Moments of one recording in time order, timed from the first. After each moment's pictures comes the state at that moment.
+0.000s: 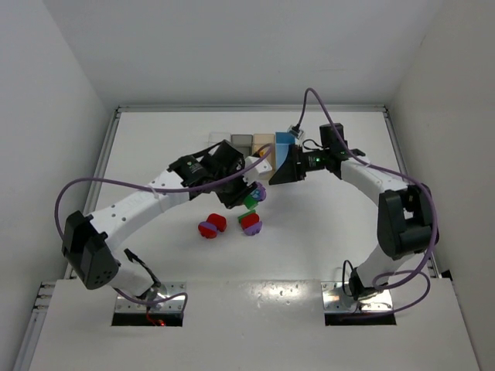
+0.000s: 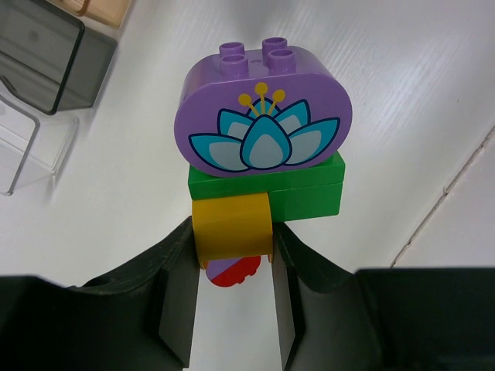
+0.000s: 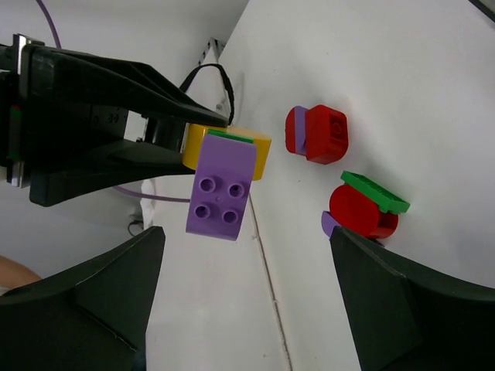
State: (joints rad) left arm -0.77 1.43 1.31 -0.80 0.12 0.25; right arm 0.22 1.65 1.06 -0.17 -1.24 0.25
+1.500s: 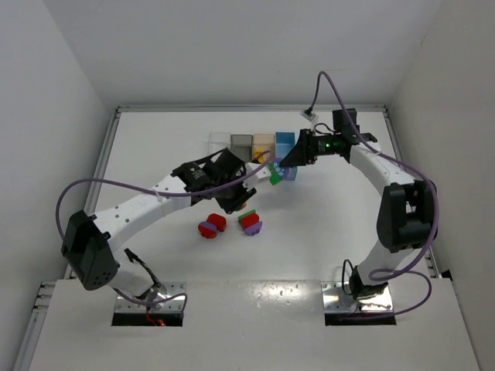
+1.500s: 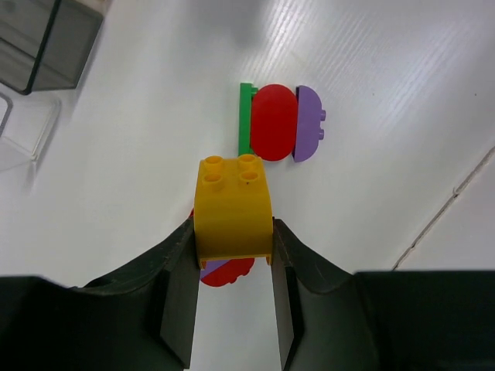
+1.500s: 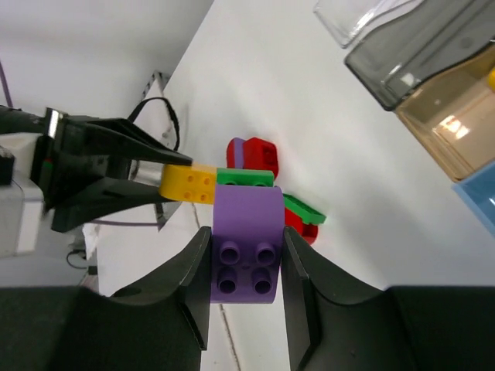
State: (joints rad) left arm -0.79 1.44 1.23 -0.75 0.07 0.22; right arm 0.14 1.71 1.25 -0.34 -1.15 0.08
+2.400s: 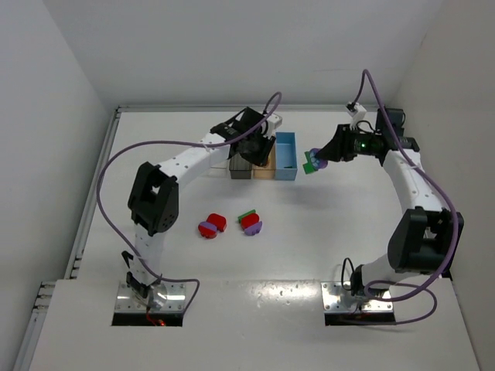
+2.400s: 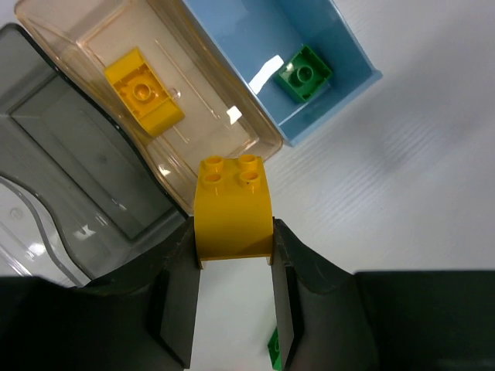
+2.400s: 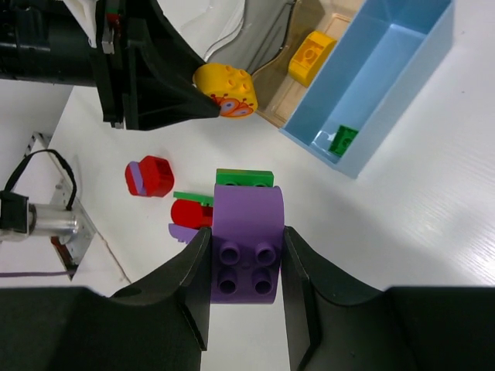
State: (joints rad) left arm -0.63 2.01 1.77 -0.59 0.10 -0.06; right arm -0.10 1.51 1.22 -0.51 -0.92 -0.07
